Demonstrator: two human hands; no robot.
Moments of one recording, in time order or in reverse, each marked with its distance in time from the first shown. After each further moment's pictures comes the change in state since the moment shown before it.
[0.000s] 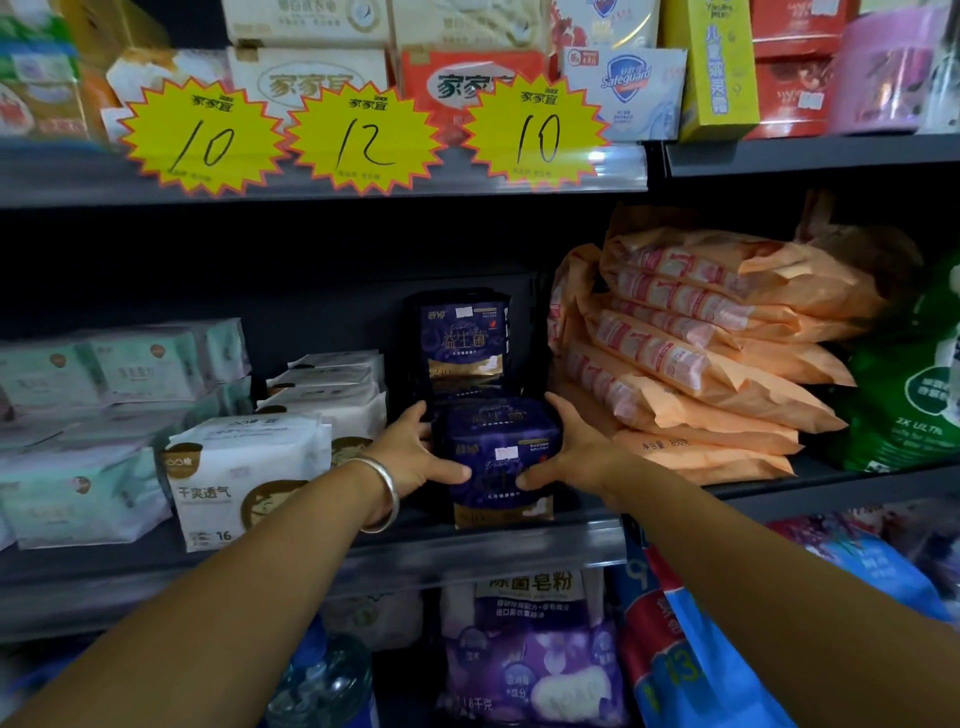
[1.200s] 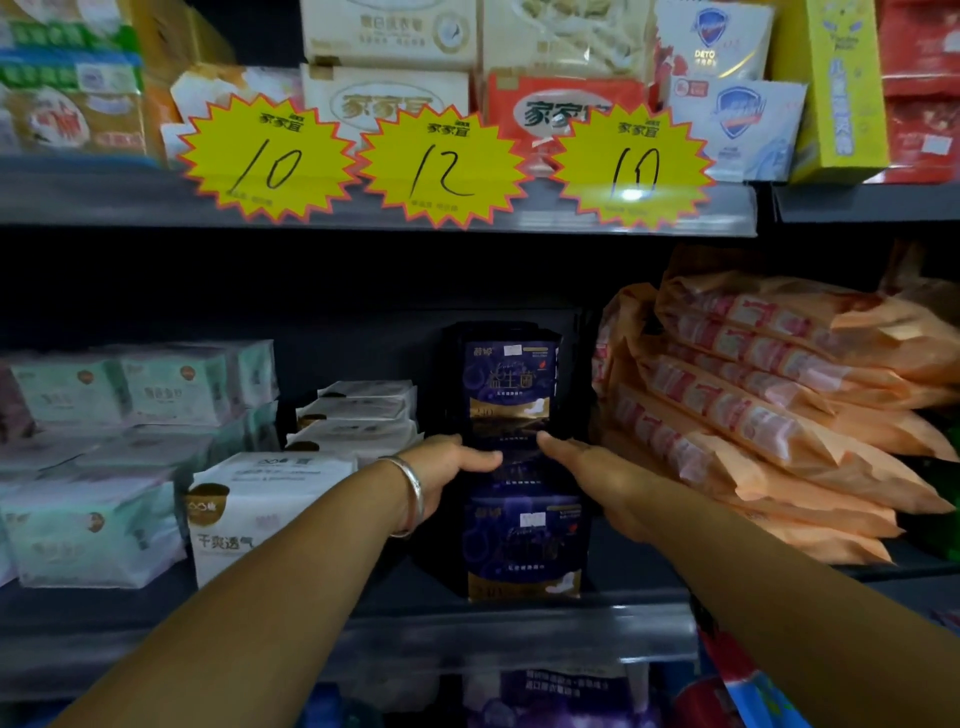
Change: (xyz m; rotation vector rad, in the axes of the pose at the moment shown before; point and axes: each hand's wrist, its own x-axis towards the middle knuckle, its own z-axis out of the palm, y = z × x) left_hand 0.037 0.021 -0.026 -0.199 -0.088 -0.201; right_hand 0.069 -0.019 0.017 0.158 0.002 0.167
